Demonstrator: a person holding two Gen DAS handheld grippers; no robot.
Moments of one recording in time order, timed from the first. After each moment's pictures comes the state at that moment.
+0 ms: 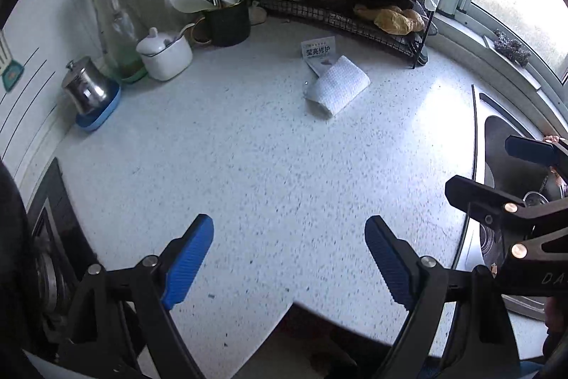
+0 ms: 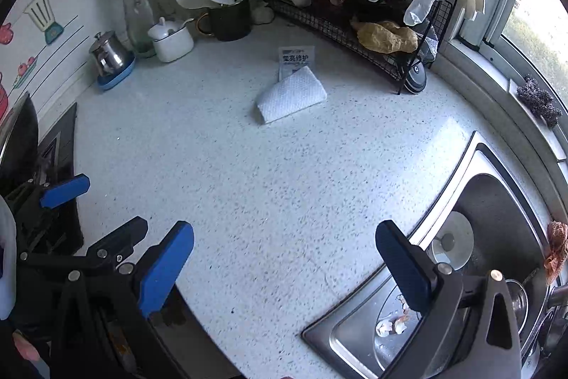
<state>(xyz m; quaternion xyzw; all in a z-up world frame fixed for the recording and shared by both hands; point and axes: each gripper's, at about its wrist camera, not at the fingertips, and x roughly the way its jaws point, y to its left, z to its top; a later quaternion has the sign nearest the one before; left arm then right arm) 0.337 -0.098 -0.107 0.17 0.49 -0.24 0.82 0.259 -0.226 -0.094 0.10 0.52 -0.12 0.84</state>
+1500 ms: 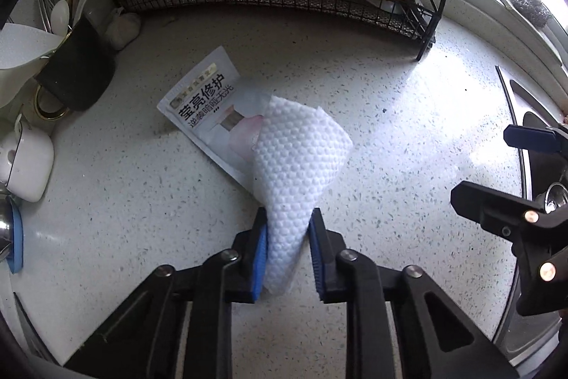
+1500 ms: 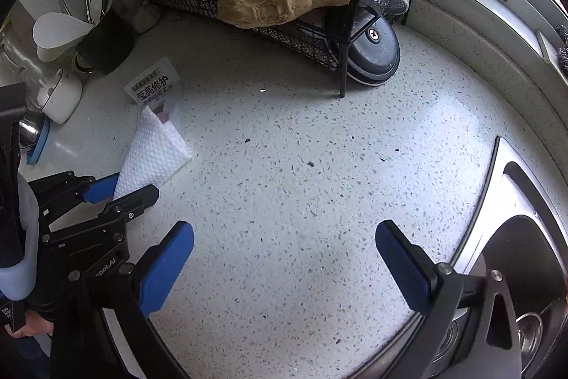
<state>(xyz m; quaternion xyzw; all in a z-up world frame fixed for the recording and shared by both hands) 0.447 -0.279 -0.205 0.26 0.52 -0.33 0.74 0.302 -0.367 -0.157 0.18 0.56 -0.15 0.79</state>
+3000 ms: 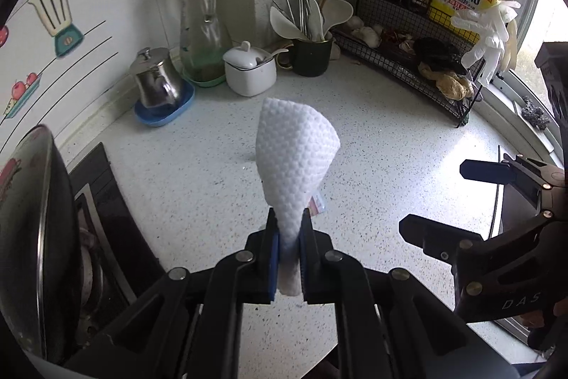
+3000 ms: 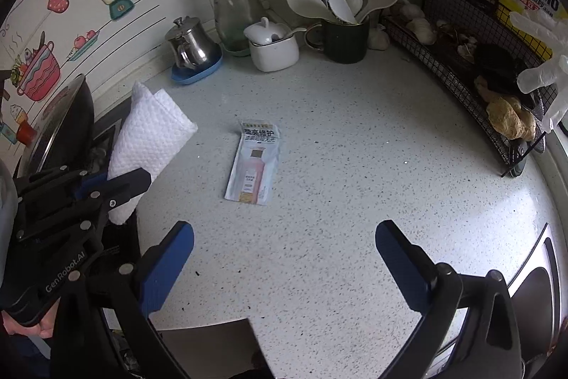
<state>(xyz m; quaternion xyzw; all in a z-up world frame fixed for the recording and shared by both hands) 0.357 -0.004 -0.061 0.09 0.47 -0.18 0.86 0.299 -0.127 -0.070 0.06 0.52 0.05 0.85</state>
